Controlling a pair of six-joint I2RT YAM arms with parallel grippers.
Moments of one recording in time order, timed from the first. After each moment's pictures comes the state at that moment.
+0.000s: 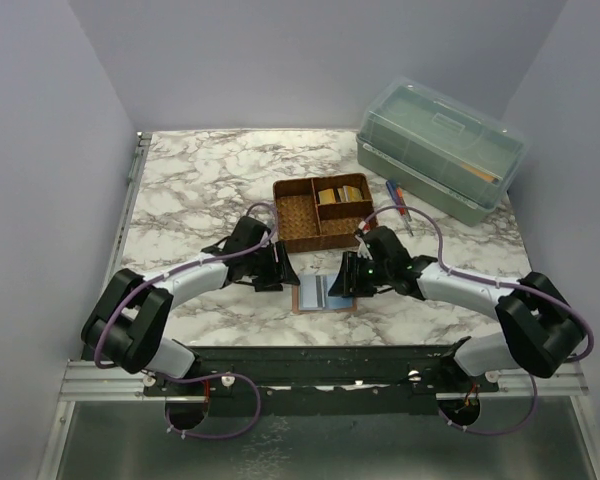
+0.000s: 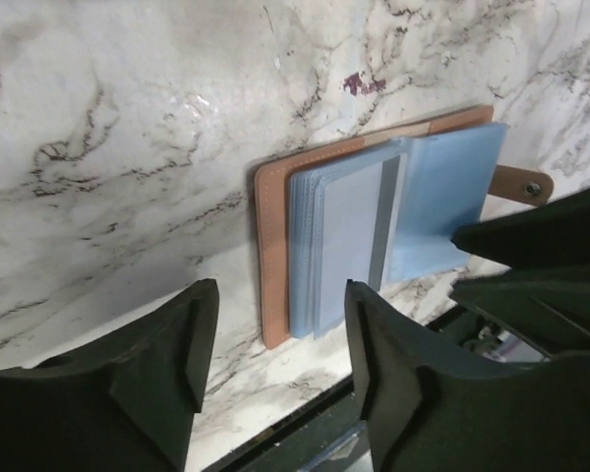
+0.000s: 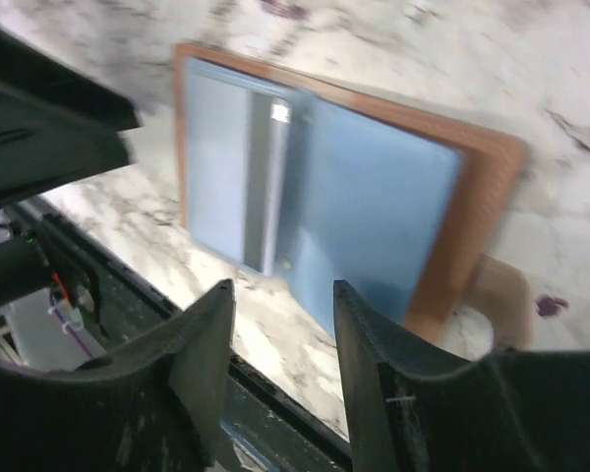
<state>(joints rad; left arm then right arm) -0.54 1.44 0.68 -0.18 0.34 -0.74 0.68 1.39 0.65 -0.08 -0.34 0.70</state>
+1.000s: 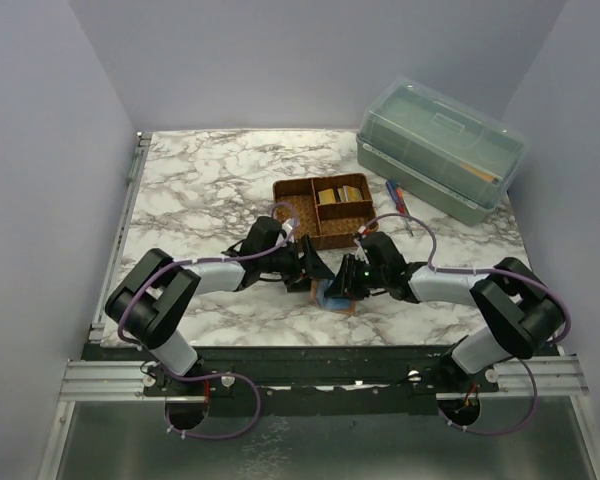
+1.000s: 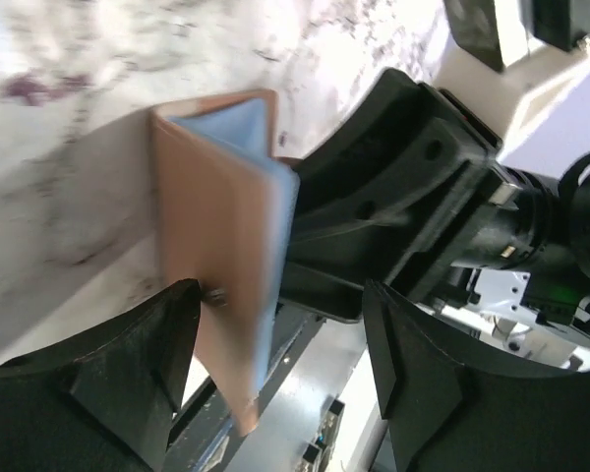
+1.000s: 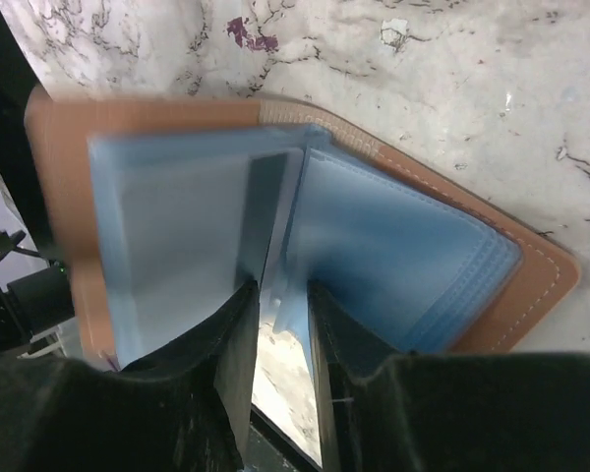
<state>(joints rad) -0.59 1.59 0.64 0.29 0.66 -1.06 0.67 1.52 0.55 0.16 -0.33 0.82</state>
